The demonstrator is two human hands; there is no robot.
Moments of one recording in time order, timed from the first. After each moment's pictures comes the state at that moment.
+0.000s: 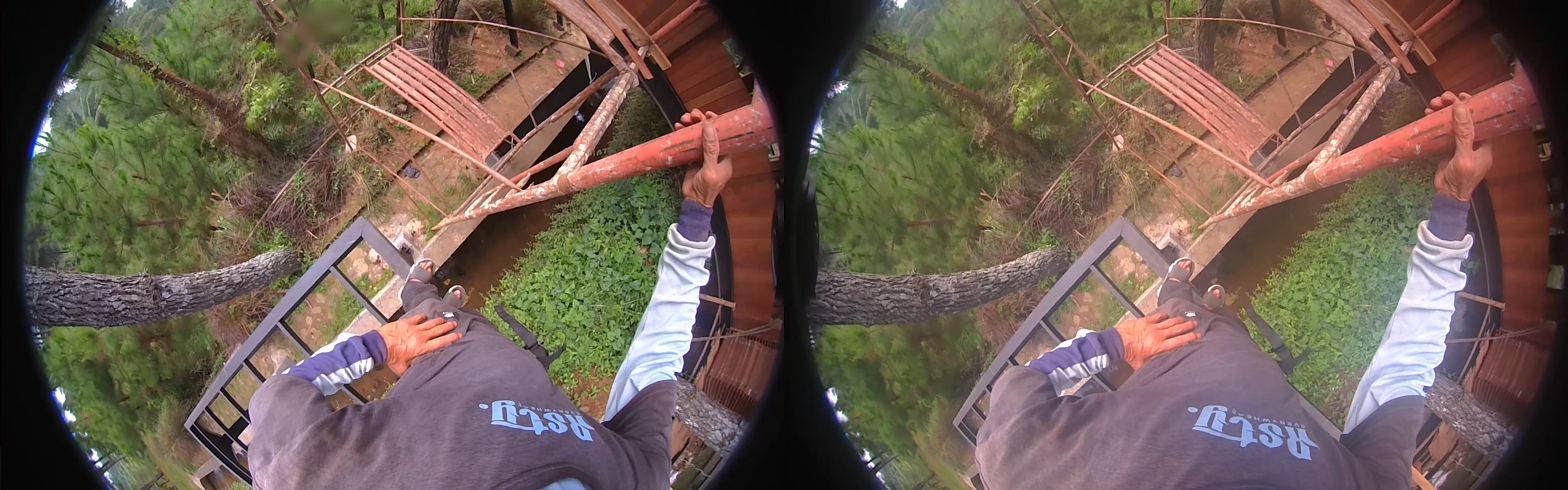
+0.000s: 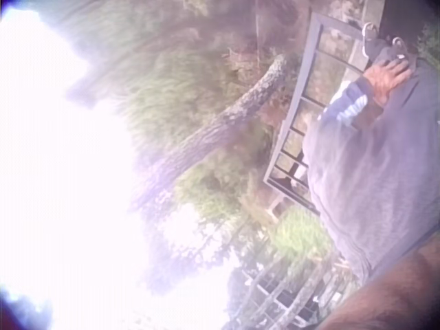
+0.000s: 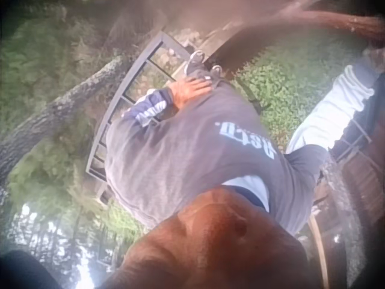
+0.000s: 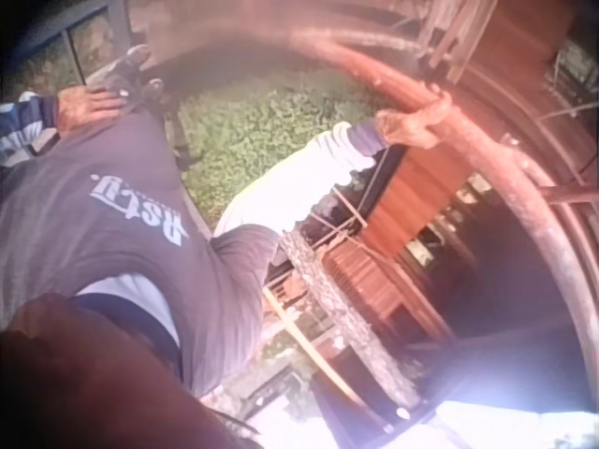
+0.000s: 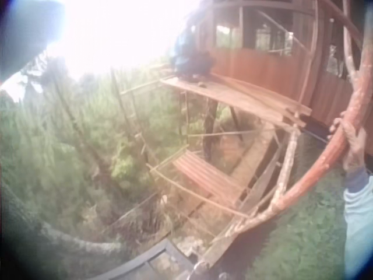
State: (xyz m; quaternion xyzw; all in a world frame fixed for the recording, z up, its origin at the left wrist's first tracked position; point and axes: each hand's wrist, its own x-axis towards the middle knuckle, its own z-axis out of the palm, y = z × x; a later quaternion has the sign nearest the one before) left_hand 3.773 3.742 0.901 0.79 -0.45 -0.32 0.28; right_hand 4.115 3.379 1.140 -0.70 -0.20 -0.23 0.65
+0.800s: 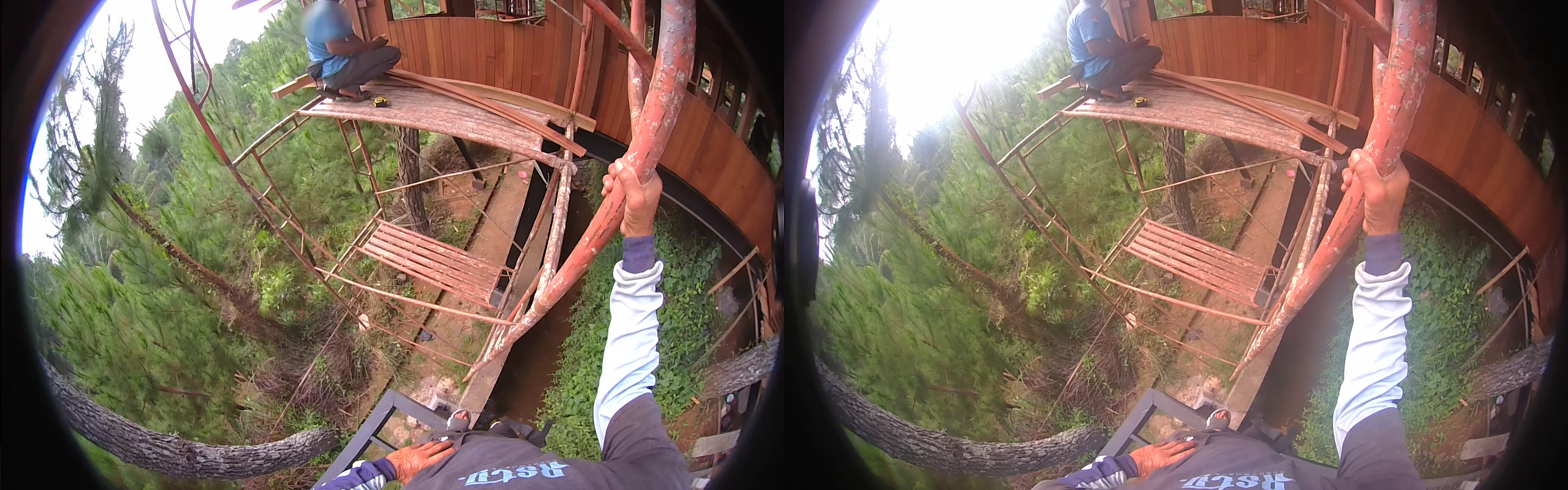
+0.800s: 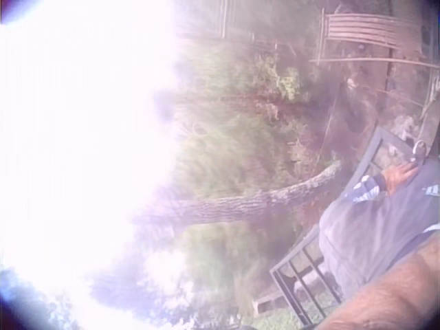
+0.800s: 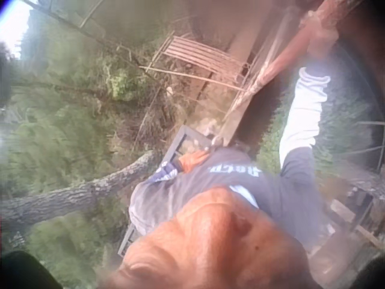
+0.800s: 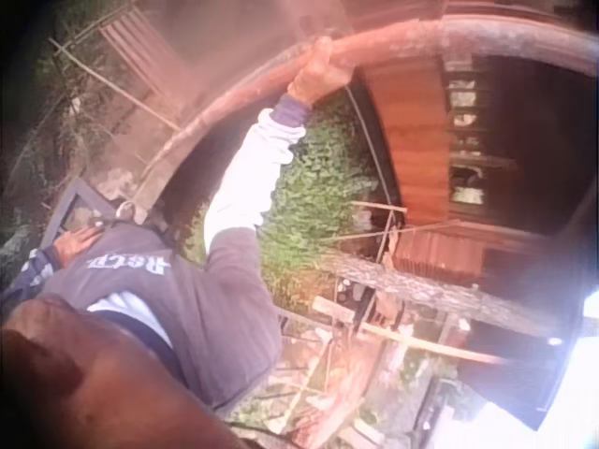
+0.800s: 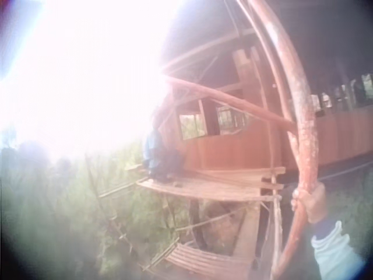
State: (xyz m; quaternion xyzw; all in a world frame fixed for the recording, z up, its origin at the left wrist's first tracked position) left_hand 3.803 3.808 0.898 0.77 -0.47 -0.34 0.25; right_hand 4.100 3.431 1.214 -0.63 -0.12 -0.36 0.68
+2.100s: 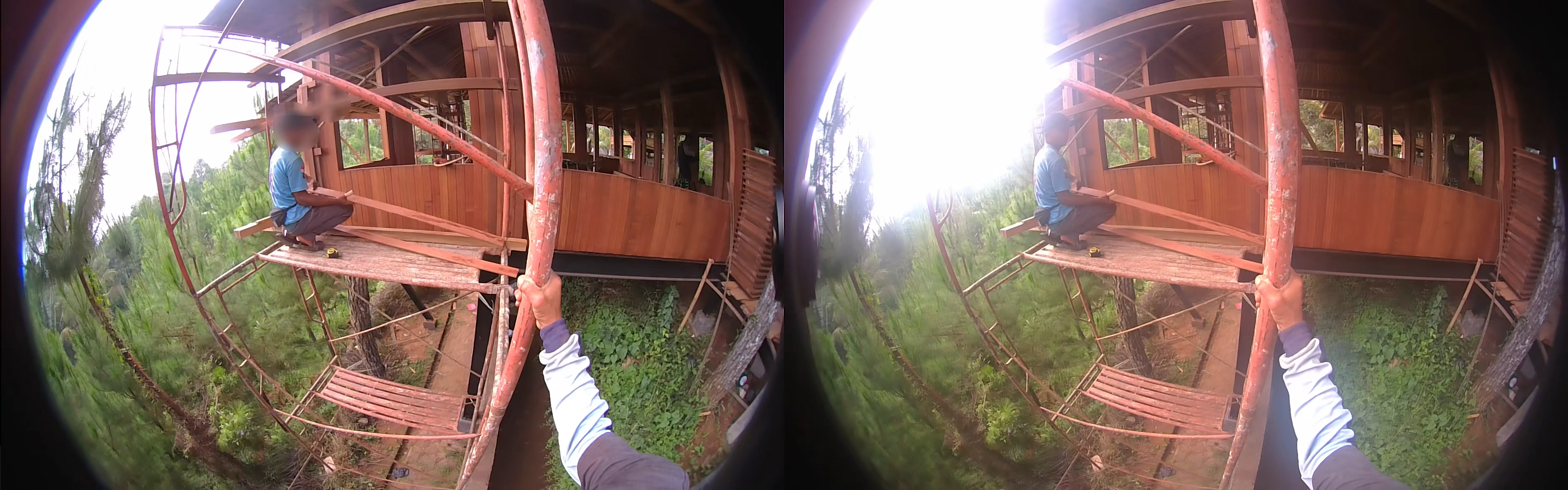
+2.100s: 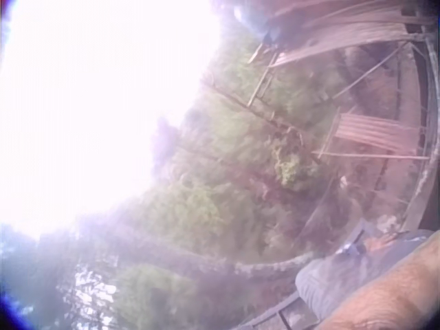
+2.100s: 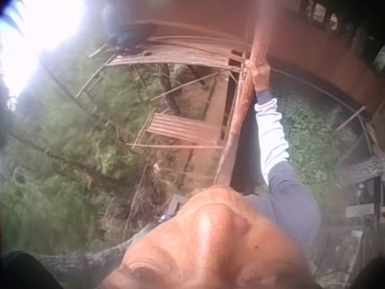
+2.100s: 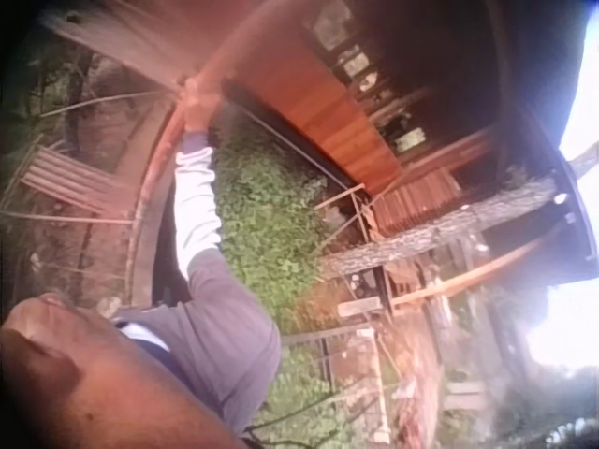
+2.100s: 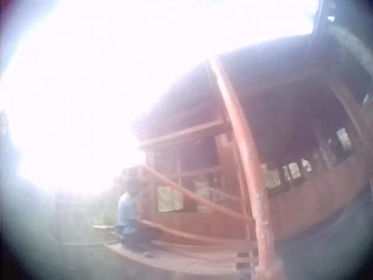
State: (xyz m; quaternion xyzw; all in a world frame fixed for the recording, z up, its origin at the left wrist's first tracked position) left_hand 3.857 3.794 0.913 0.82 -0.43 -0.24 0.28; right_hand 4.091 3.437 1.218 -0.61 -0.12 -0.38 0.69
